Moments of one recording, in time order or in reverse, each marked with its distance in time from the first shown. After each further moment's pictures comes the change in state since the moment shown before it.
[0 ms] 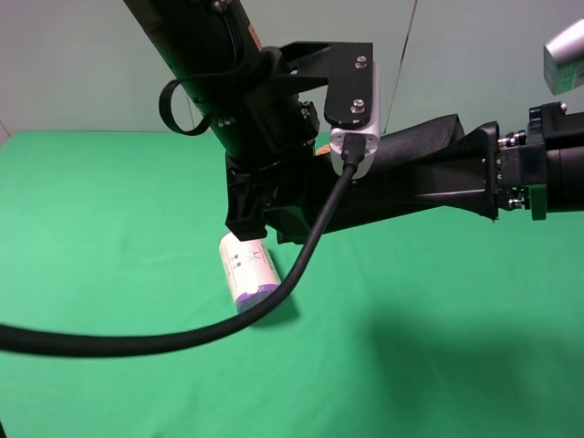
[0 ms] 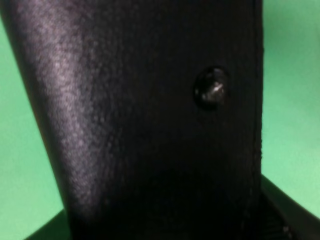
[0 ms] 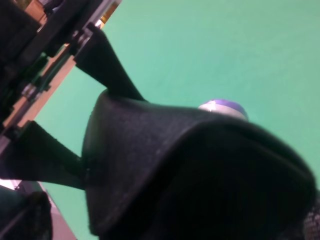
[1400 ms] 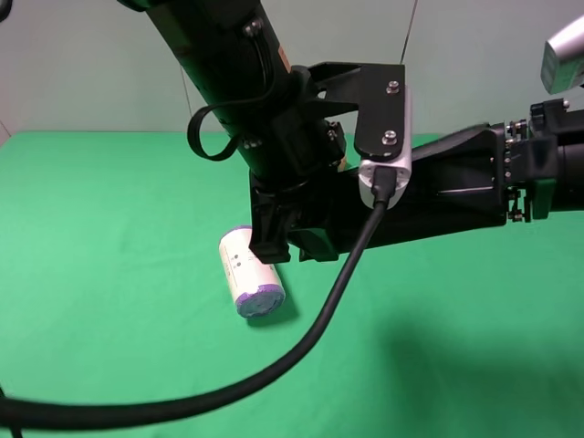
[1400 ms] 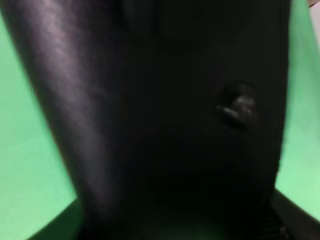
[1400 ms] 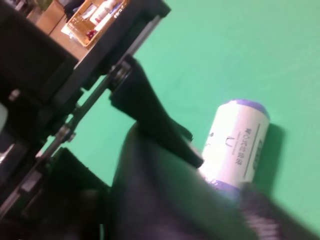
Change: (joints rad) left arm -0.058 0.025 0.000 -0.006 -0.052 0.017; right arm 0.000 0.000 0.000 0.042 0.049 -0.005
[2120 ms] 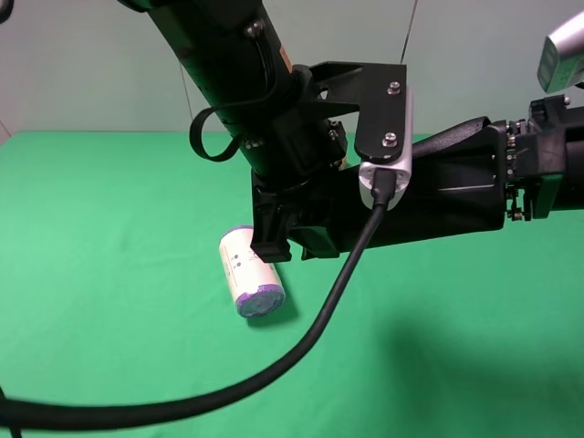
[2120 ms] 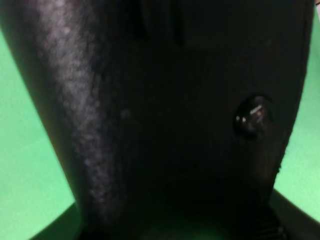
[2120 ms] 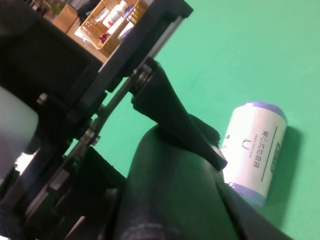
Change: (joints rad) left arm 0.000 0.001 0.000 0.002 -0.003 0.004; right arm 0.002 0.000 -0.002 0.007 0.004 0.000
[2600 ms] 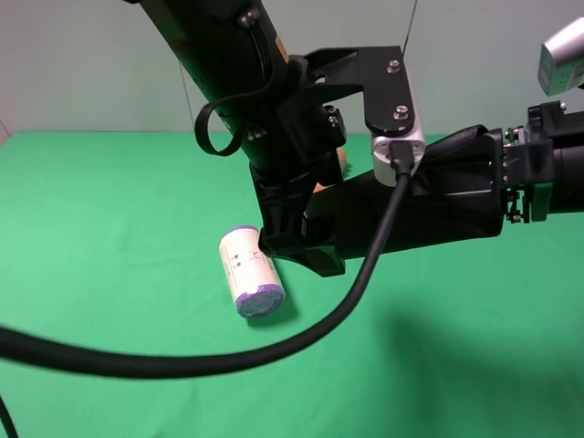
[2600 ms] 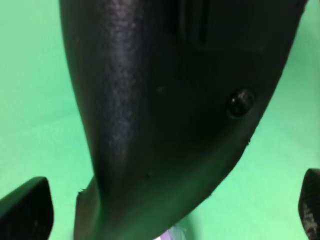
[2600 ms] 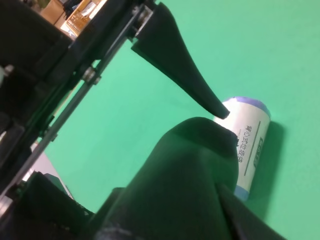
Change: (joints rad) left arm 0.000 -0.013 0.000 0.007 -0.006 -0.125; right arm 0.000 0.002 0.001 -0.027 -0.021 -0.001
